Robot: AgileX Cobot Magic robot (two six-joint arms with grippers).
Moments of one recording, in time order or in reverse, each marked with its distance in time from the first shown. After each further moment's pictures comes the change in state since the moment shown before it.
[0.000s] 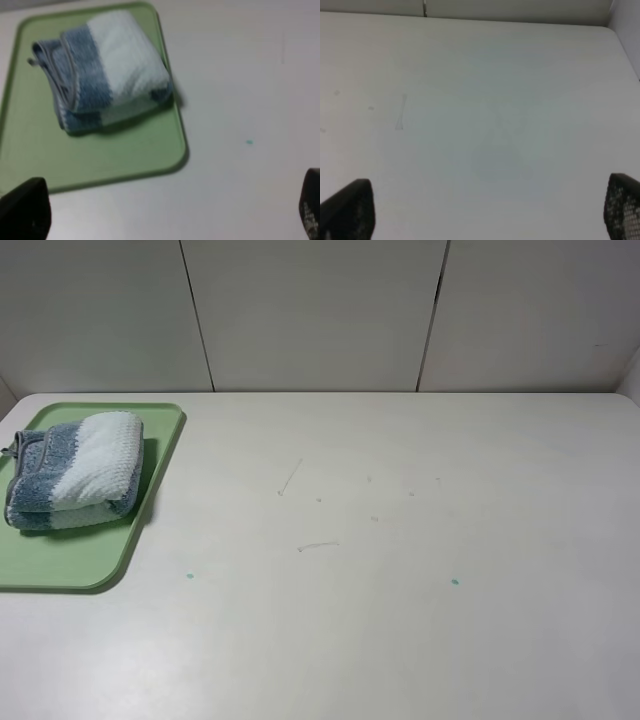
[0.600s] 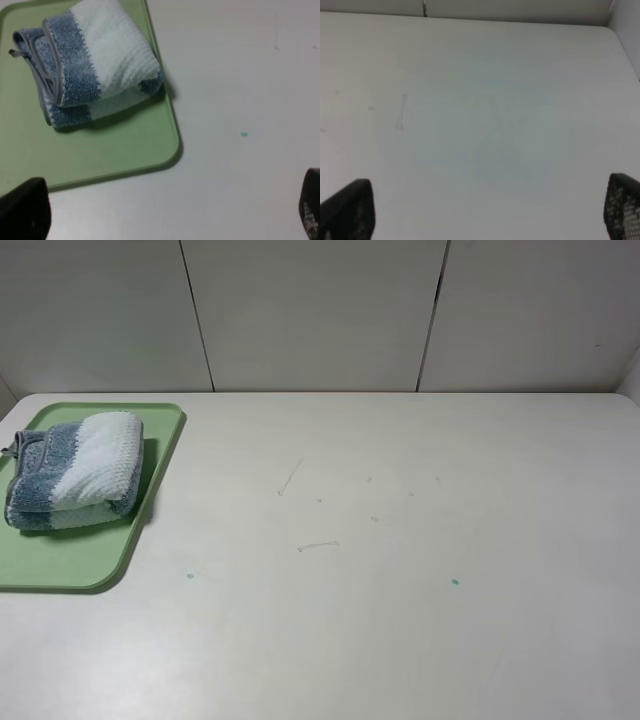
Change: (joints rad) left arm -0.014 -0.001 0.017 0.000 -0.027 -0.001; right arm 0.000 0.000 0.000 0.000 0.000 0.000
